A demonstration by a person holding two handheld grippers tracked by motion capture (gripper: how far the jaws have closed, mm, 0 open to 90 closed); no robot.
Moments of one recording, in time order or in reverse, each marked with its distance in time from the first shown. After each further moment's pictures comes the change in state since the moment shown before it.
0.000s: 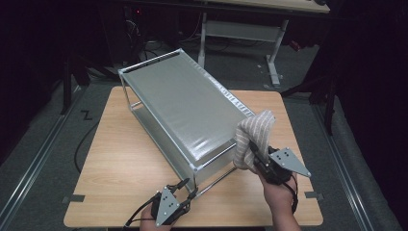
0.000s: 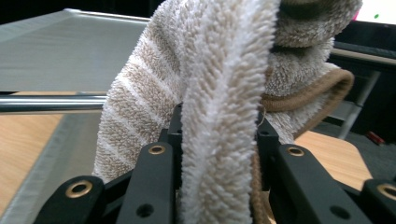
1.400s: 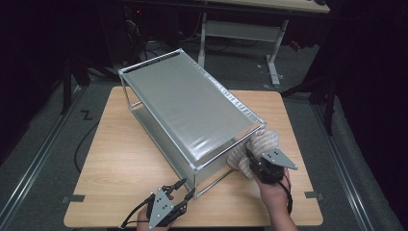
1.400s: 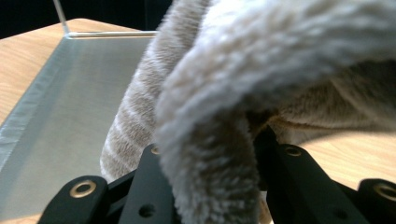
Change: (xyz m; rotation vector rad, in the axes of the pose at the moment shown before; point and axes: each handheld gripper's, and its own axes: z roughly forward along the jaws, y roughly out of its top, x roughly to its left) left arm 0.002 0.005 -0.012 -0.049 0.004 -0.020; right arm -0.009 -0.045 0.029 0.190 0.019 0.039
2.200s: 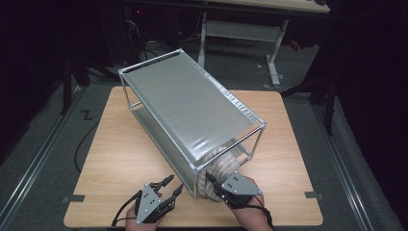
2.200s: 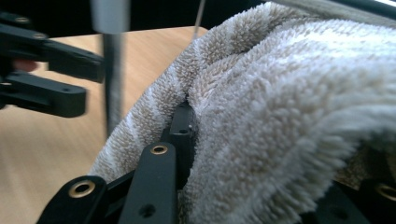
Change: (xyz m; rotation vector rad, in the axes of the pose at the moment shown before) left arm 0.024 -0.004 -0.014 0.035 0.051 -0.028; right arm 0.109 0.006 -0.025 -0.064 0.293 -0.280
